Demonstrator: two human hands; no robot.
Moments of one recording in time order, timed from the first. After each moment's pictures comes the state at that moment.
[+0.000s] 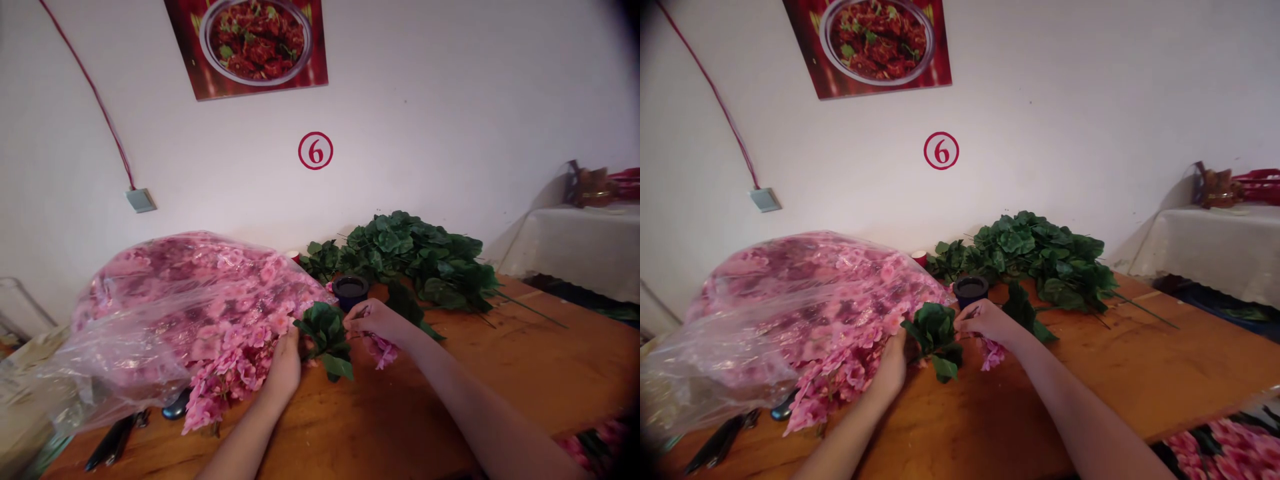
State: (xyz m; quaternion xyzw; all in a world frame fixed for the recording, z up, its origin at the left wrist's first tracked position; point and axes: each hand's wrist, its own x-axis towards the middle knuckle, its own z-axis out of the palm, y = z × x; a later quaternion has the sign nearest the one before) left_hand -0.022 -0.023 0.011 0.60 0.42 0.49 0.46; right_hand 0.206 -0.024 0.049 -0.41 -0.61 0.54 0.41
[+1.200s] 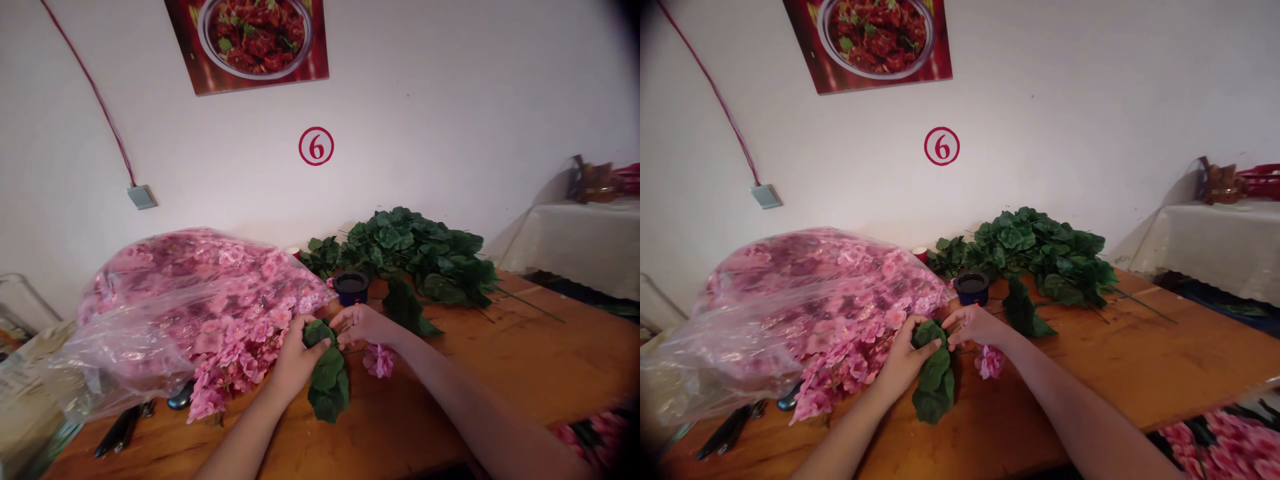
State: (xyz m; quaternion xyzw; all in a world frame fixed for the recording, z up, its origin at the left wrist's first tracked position) left_hand -0.011 -0.039 0.021 0.72 0.41 0.48 0.31; right_hand 0.192 -0.007 0.017 -0.35 -0.61 0.63 0.34
